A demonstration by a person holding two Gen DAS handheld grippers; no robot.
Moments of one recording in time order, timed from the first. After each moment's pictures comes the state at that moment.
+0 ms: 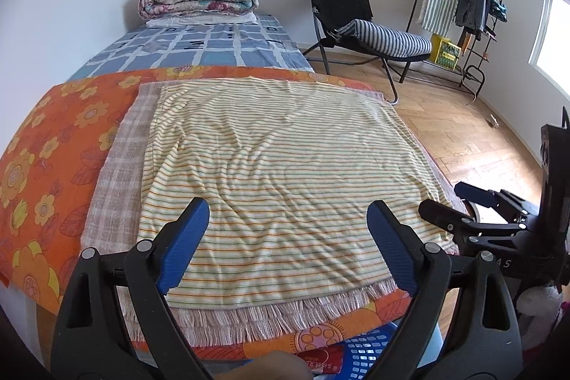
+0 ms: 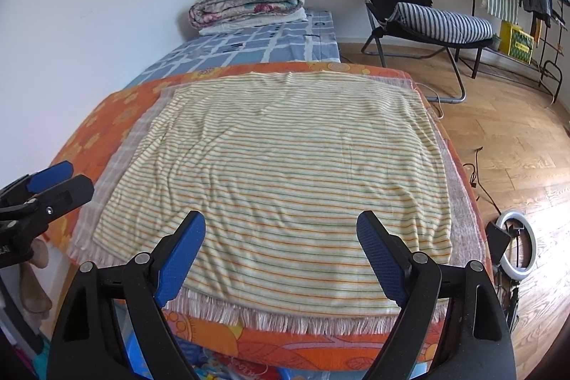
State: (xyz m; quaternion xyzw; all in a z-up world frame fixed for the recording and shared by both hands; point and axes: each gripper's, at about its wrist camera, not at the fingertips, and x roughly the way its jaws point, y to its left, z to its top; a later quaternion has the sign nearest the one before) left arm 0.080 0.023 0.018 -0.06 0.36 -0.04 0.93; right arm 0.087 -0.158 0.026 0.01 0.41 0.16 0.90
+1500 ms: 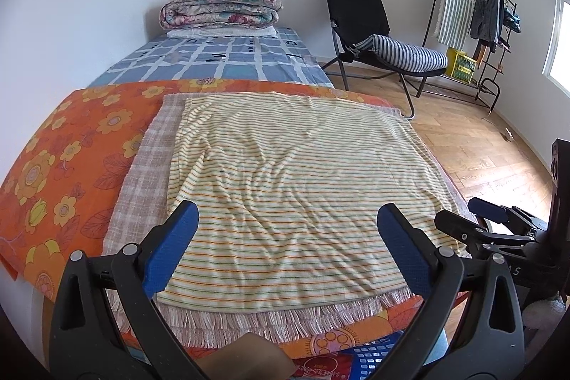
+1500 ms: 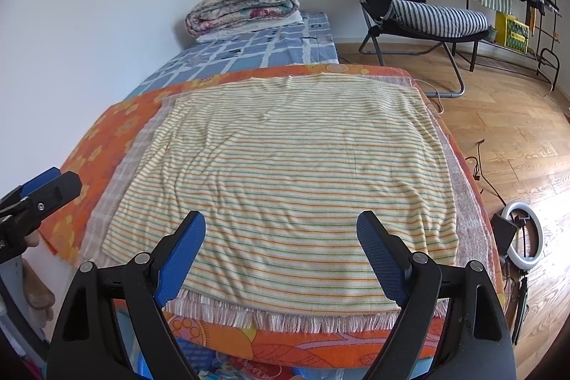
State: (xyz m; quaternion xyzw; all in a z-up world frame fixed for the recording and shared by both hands) left arm 0.070 0.034 0.027 -0.06 0.33 0.00 0.94; right arm 0.081 -0.157 0.032 0.03 0.40 0.15 0.90
